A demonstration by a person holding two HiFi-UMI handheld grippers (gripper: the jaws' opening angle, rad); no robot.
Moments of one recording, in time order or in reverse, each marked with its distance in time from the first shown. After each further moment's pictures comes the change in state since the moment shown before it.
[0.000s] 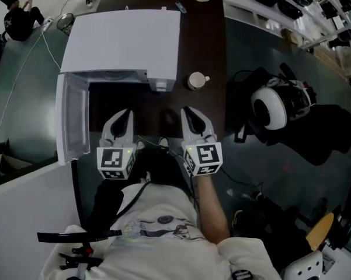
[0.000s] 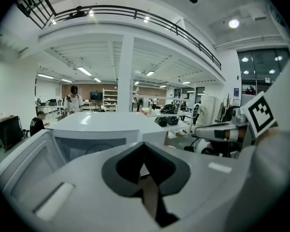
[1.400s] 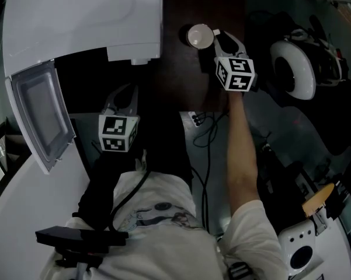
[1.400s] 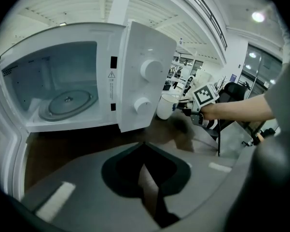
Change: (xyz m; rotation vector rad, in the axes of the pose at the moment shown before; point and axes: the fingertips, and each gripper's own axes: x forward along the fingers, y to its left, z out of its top) left arm 0.089 -0.029 -0.156 -0.039 0.466 -0.154; right arm 0.131 -0.221 -0.144 0.016 0.303 -0.133
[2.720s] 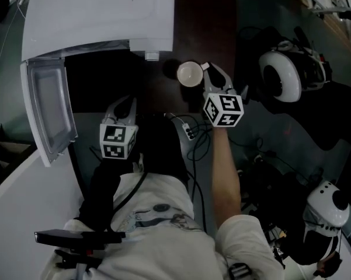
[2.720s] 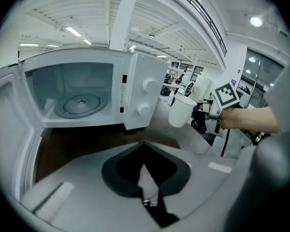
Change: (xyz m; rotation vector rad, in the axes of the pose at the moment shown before) left arm -0.044 0.001 -0.021 -0.030 -0.059 0.008; right arm -0.093 0.085 0.008 0.112 -0.113 0.033
